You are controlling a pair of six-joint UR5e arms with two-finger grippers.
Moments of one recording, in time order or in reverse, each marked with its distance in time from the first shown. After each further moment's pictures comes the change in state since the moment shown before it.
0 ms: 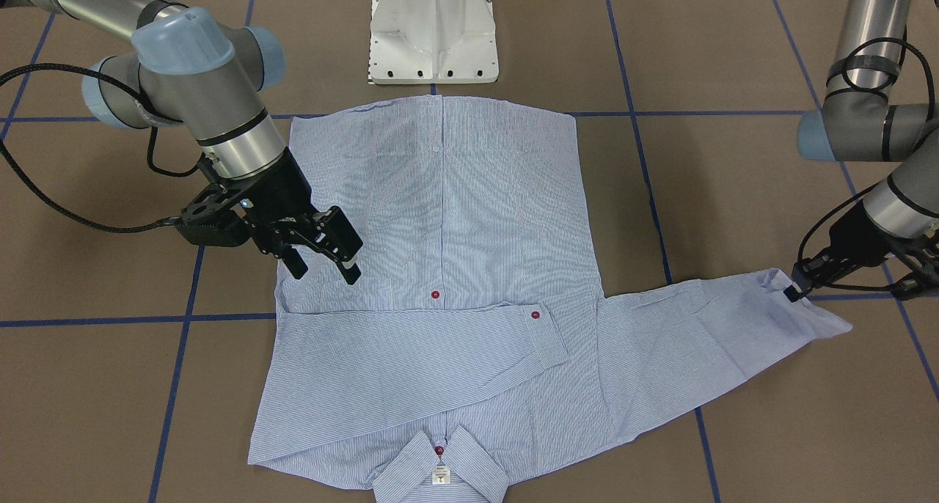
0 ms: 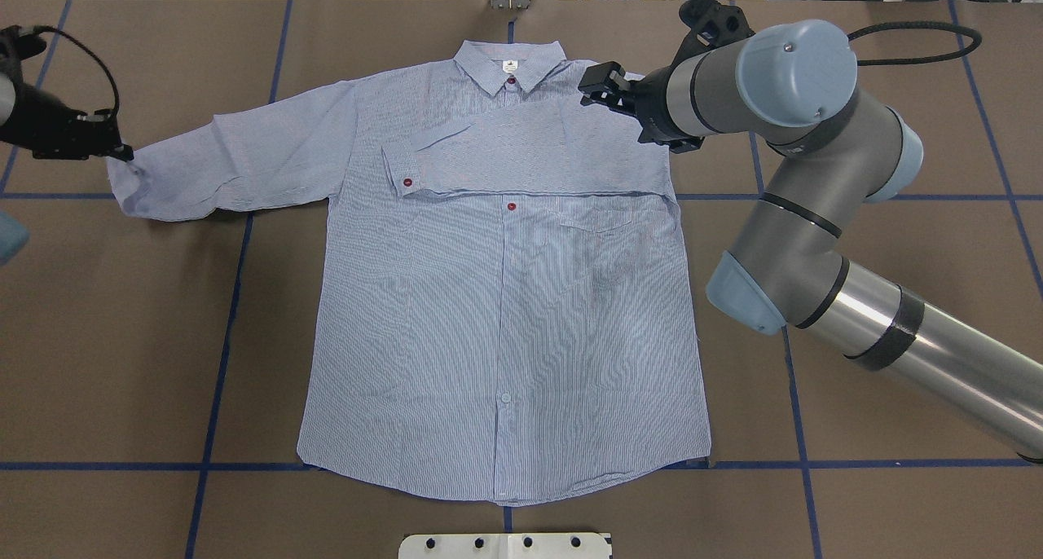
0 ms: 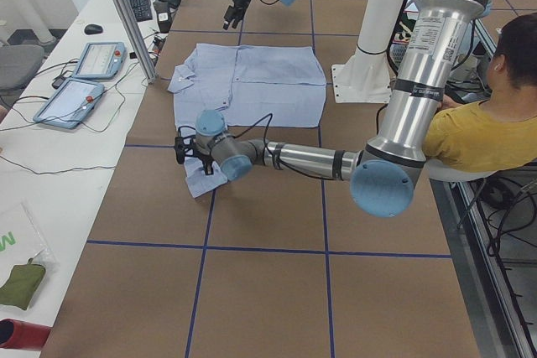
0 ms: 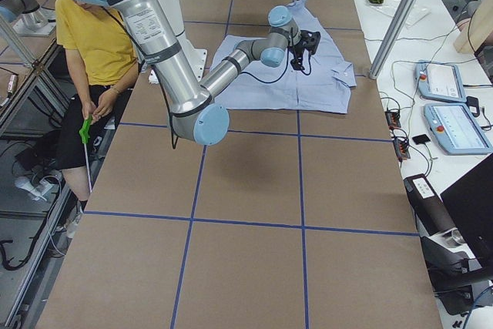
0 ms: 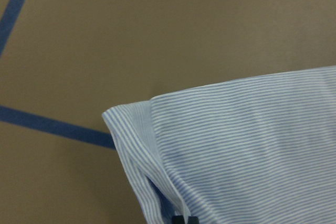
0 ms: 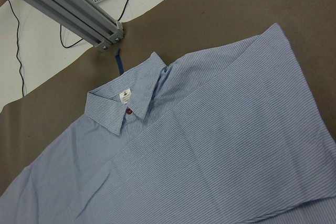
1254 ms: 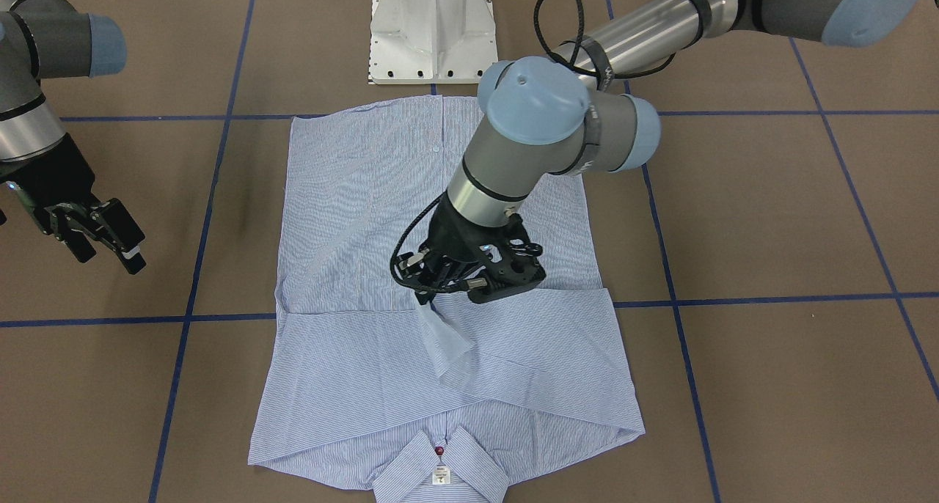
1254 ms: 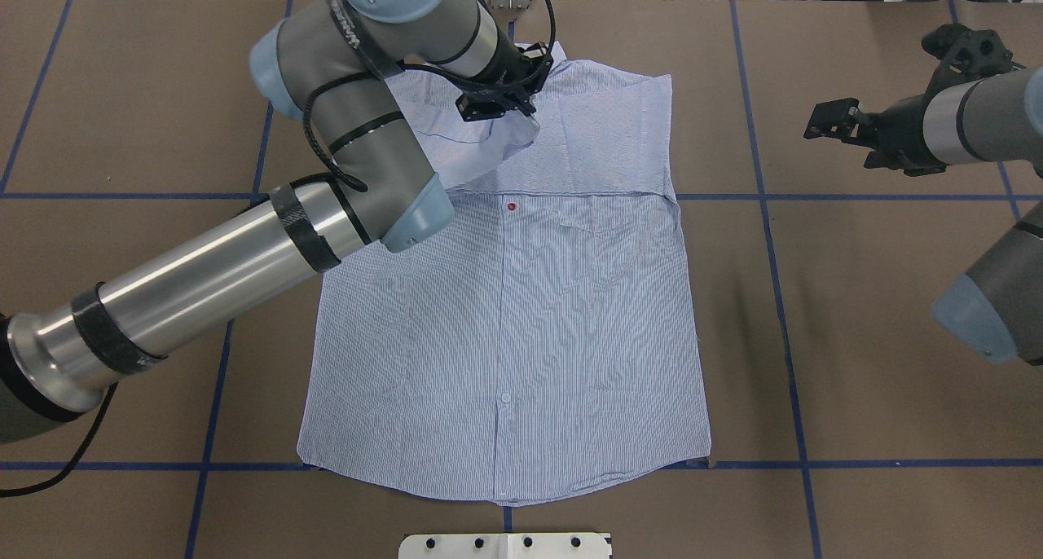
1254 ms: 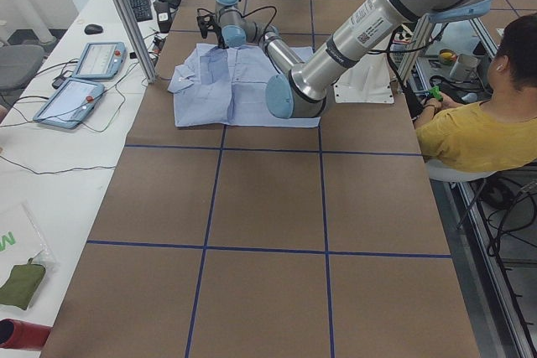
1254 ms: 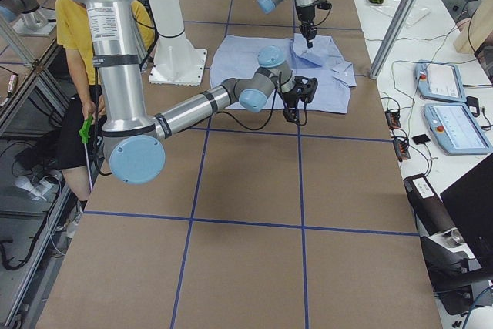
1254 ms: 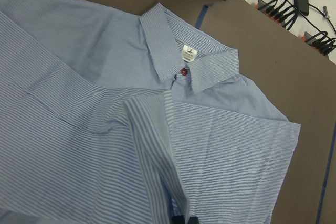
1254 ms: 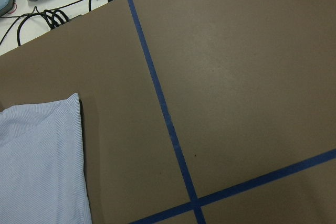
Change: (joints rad) left arm 0.401 -0.692 0.210 0.121 0.271 -0.545; right arm 0.191 -0.426 0.199 0.002 0.105 -0.230
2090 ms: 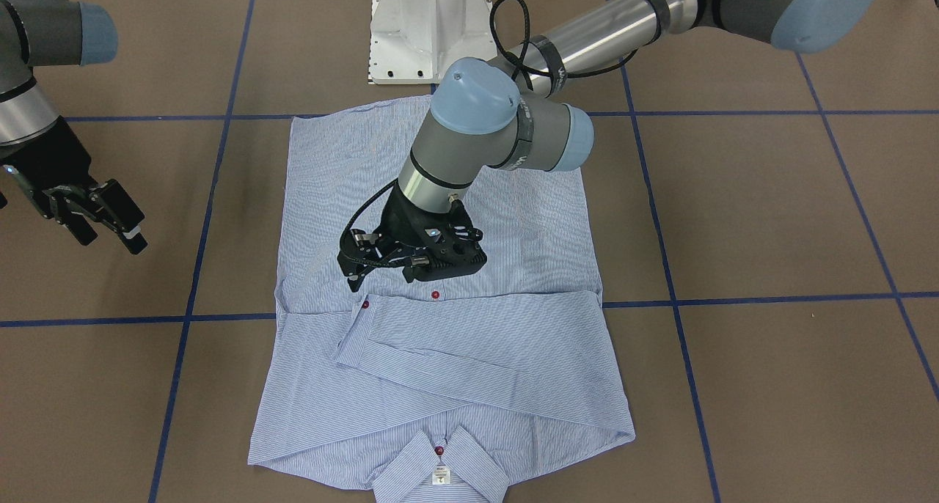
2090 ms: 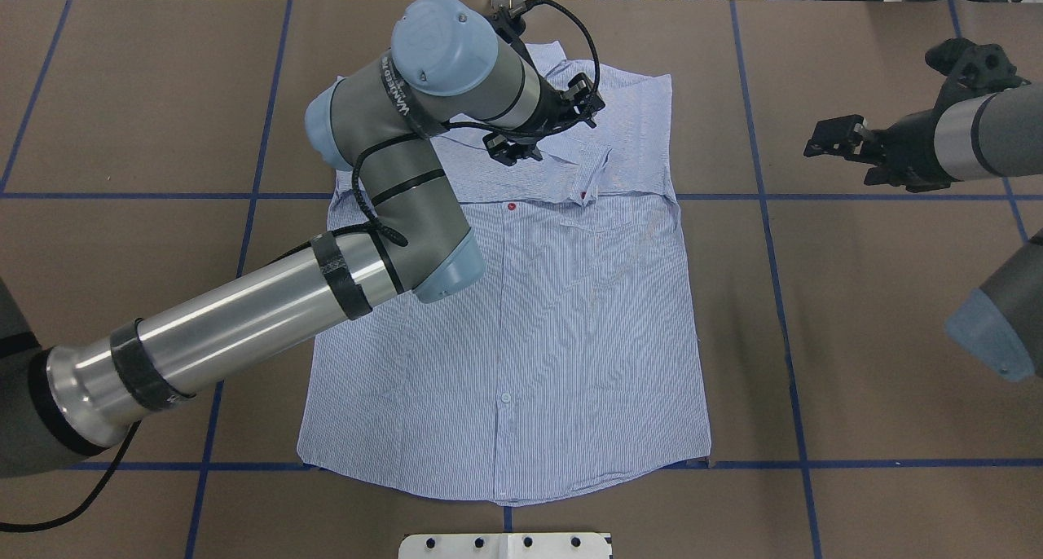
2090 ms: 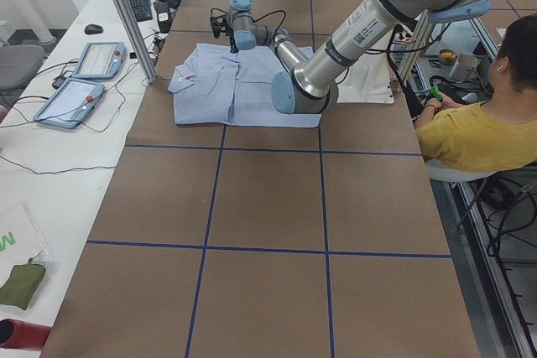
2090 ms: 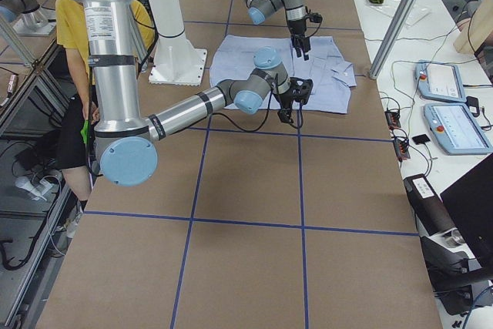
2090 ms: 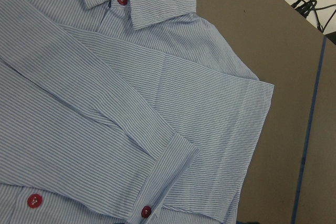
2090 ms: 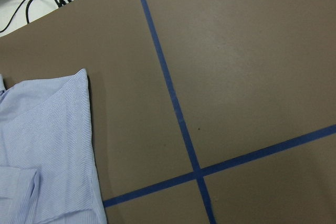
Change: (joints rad) left arm 0.067 0.025 -0.029 -0.079 0.074 -0.017; right arm -0.024 -0.033 0.046 0.027 0.057 0.000
